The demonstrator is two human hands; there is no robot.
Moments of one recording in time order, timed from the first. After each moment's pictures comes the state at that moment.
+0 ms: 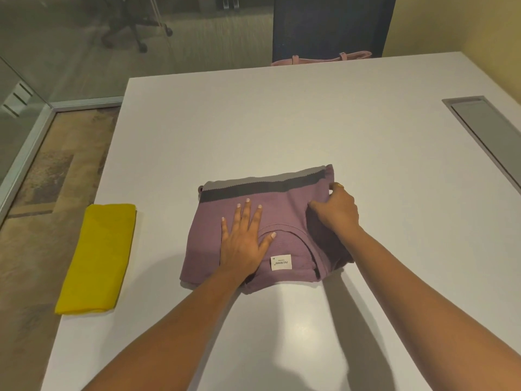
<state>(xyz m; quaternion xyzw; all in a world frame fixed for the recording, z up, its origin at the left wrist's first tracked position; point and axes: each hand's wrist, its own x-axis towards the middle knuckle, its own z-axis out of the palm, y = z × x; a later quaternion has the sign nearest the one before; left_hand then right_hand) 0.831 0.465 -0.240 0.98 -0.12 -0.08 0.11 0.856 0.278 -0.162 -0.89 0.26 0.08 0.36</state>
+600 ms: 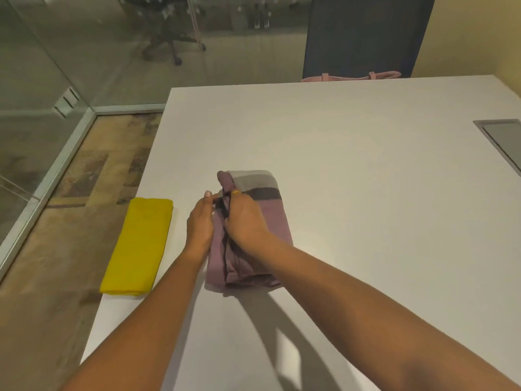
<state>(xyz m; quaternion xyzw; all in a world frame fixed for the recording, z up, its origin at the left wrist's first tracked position) 0.848 0.560 -0.174 0.77 0.21 0.01 0.60 0.851 0.468 -0.144 -0.92 -0.06 0.09 0.38</state>
